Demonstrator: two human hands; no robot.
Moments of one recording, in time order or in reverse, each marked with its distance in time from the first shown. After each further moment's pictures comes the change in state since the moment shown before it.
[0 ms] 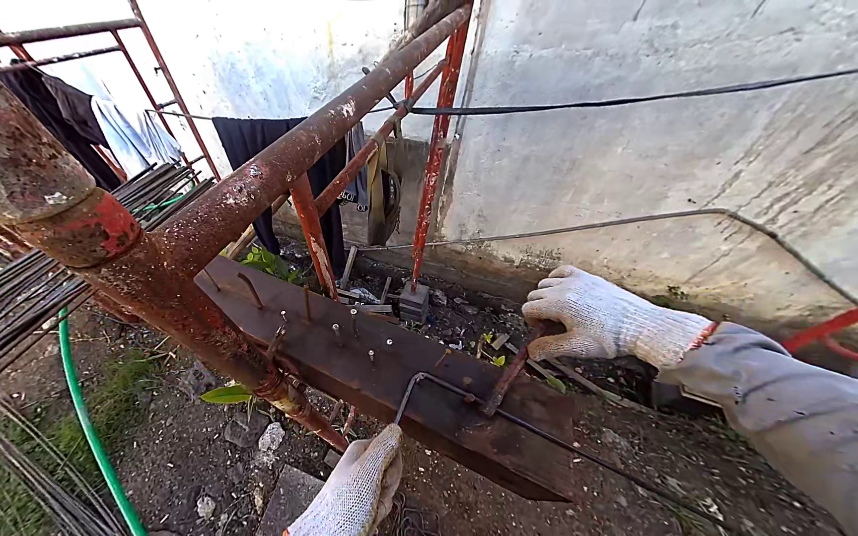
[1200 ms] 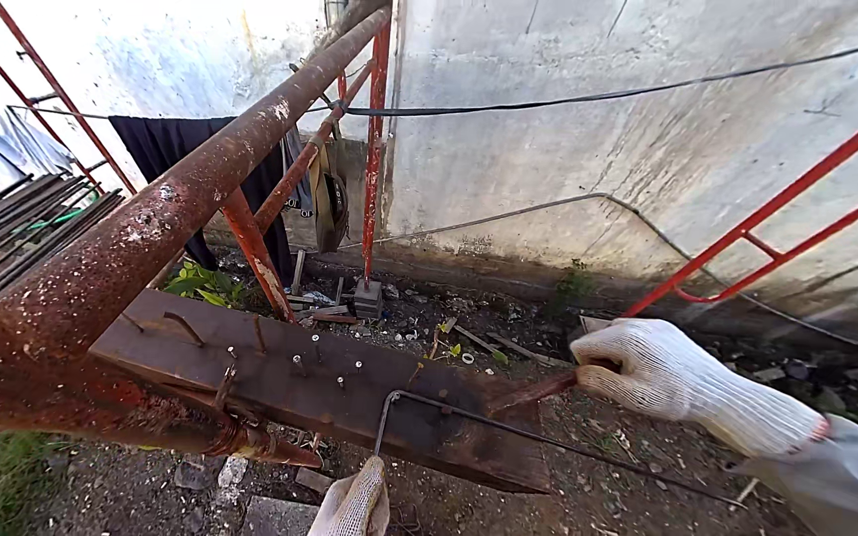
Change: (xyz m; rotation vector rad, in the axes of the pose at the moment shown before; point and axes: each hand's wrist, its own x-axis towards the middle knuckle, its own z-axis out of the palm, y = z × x) left_hand -0.002 0.006 -0.005 -0.086 -0.110 -0.032; right_hand -0.111 -0.063 -0.016 0.157 0.169 0.473
